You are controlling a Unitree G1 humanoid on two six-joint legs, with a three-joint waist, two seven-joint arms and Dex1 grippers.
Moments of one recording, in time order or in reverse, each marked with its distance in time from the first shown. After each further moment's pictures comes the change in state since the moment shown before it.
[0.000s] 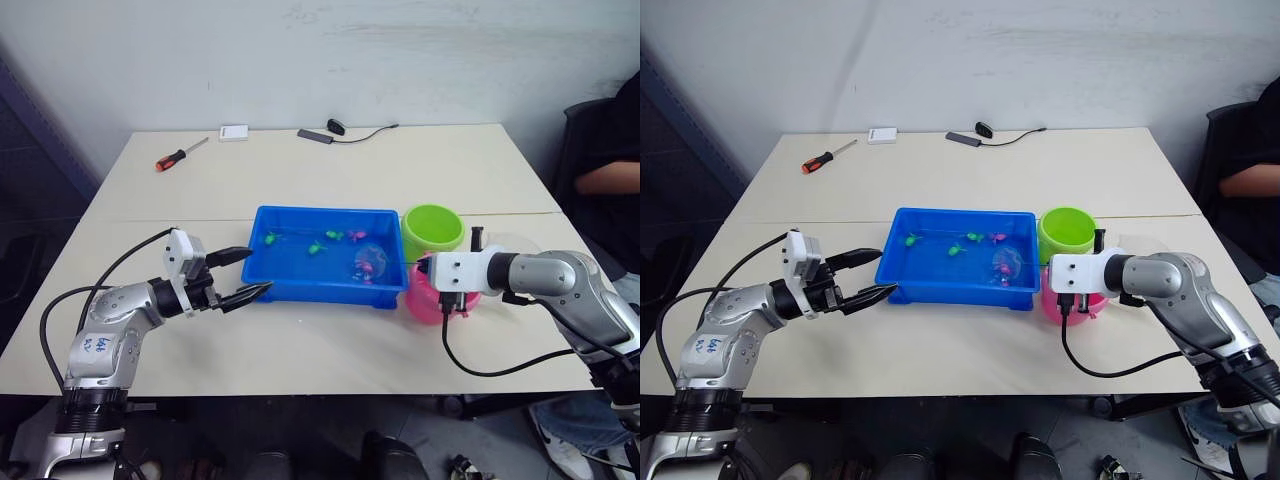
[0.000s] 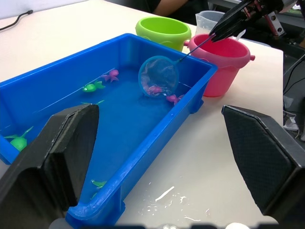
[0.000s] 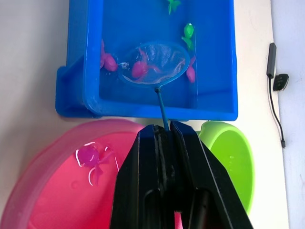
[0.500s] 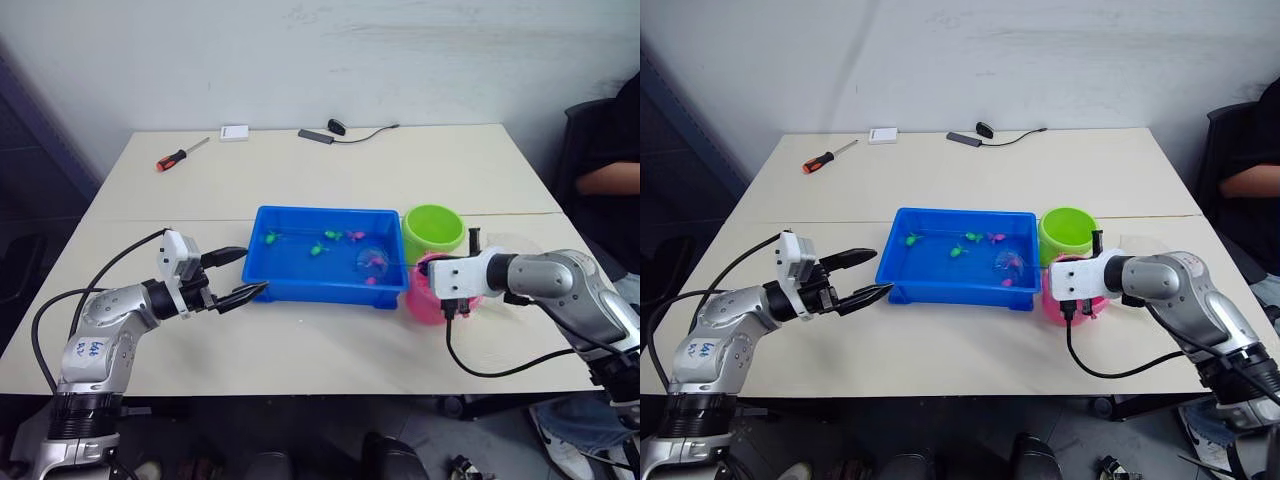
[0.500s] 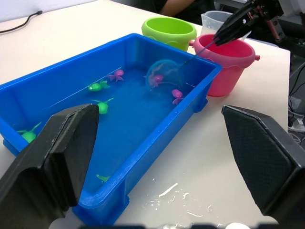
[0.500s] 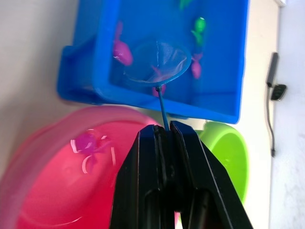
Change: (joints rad) left arm 0.025 0.012 0.012 -0.023 -0.013 0.003 0.022; right arm -0.003 -0.004 0.000 0.017 -0.039 -0.097 0.064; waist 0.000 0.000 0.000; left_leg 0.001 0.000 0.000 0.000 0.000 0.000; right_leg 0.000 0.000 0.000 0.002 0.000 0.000
